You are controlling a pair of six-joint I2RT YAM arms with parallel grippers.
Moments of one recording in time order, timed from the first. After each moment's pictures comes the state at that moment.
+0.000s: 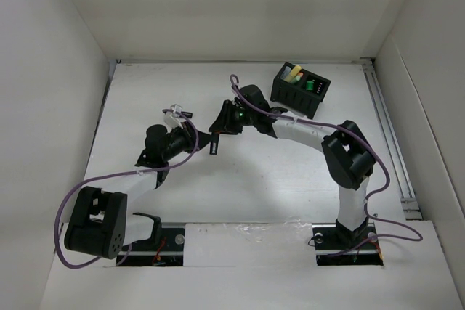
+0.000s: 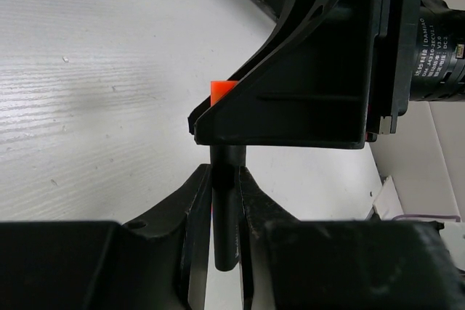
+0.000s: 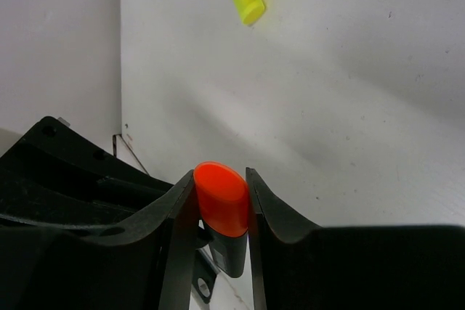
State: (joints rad) left arm -0.23 1.23 0.38 0.59 0.54 -0.70; right arm 0.72 1.95 1.40 -0.02 -0.38 0.88
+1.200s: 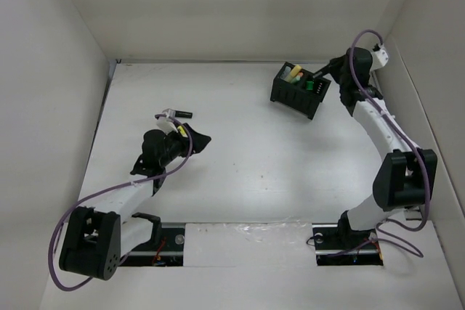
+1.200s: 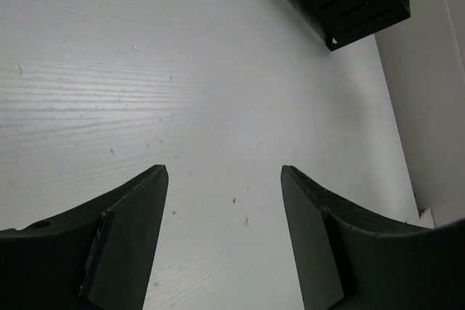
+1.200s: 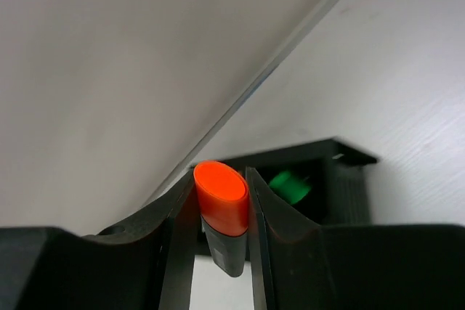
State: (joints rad) left arm -0.23 1.07 0.34 0.42 0.37 -0.66; right arm 0.09 1.56 1.31 -0.04 0.28 0.89
